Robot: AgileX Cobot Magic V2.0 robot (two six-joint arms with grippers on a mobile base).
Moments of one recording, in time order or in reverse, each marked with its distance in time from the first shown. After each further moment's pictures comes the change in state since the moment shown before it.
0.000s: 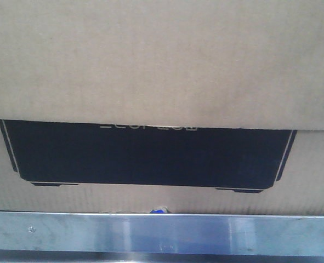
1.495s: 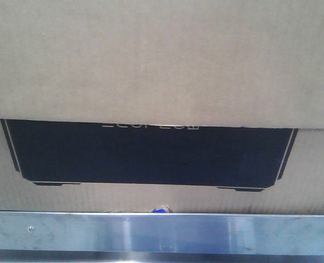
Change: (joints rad) left arm -0.006 0.002 0.000 -0.004 -0.022 -0.013; right arm 0.010 1.191 -0.794 -0.061 0.560 -0.019
